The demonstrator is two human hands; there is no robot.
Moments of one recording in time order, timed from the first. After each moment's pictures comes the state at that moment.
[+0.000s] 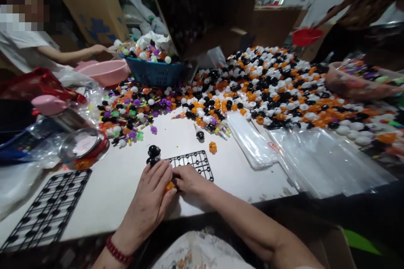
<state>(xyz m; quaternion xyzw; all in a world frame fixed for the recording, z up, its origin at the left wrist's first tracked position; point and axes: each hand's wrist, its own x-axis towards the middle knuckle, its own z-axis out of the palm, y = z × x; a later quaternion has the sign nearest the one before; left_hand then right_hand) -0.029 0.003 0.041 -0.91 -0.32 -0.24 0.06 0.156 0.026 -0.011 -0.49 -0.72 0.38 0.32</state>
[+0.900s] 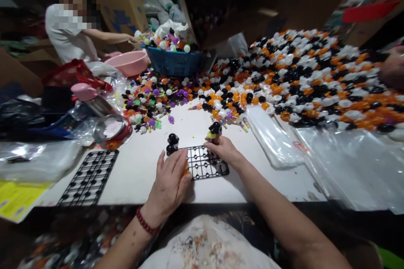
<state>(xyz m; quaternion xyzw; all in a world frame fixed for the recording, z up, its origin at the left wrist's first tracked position) -0.018 -0.008 0.053 -0.89 -0.38 -0.25 0.00 0.216 0.057 0.003 -0.56 -0.51 0.48 0.44</state>
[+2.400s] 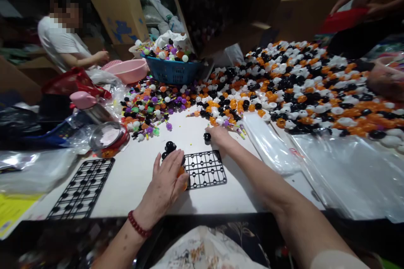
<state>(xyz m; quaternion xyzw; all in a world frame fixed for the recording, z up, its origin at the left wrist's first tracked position) -0.019 0.015 0.054 -0.89 -0.41 -0.20 0.01 0.247 0.151 0.016 -0.64 -0.76 0.10 0.01</state>
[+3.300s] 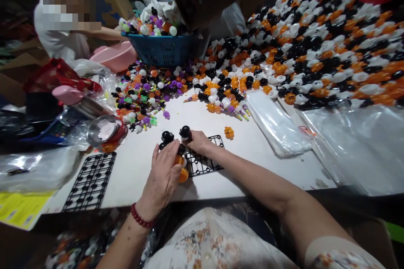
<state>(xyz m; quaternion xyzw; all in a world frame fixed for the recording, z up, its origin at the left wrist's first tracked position) -0.020 0.015 0.057 -0.88 -0.42 -0.22 -0.10 0.156 0.097 -0.004 -0.58 -0.64 0.41 0.29</state>
